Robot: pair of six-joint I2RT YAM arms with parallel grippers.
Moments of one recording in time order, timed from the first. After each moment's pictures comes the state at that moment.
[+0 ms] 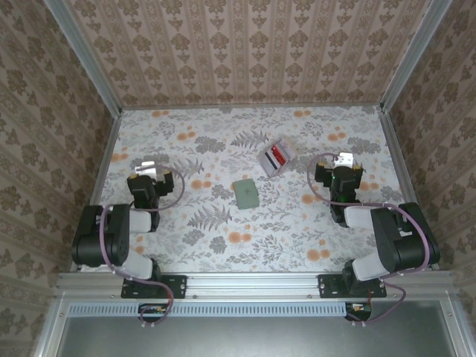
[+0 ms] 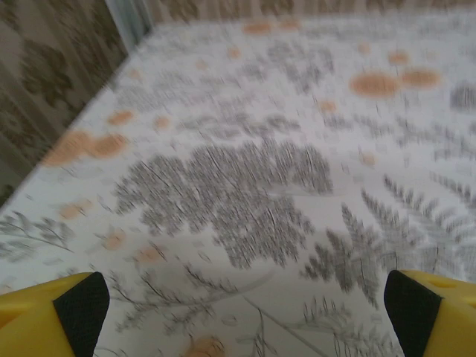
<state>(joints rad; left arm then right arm) -0.04 1.53 0.31 0.82 -0.16 0.04 0.09 1.47 0.39 0.71 0.37 0.05</state>
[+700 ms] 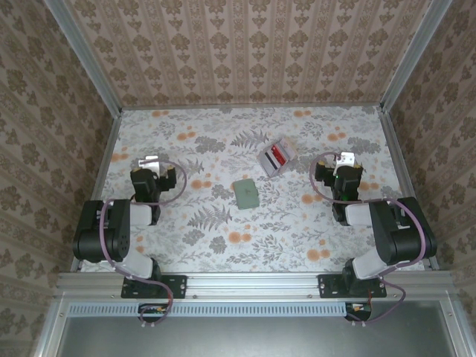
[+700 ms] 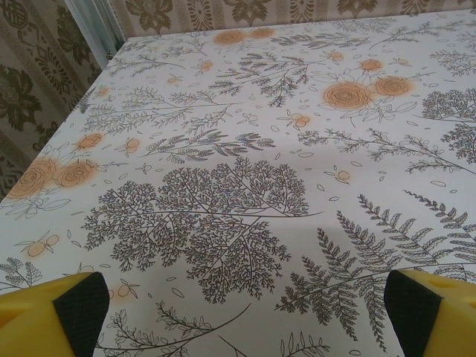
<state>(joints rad) -0.04 1.54 0.38 0.78 -0.12 0.07 0.05 1.52 0.39 0.78 0.28 0.05</state>
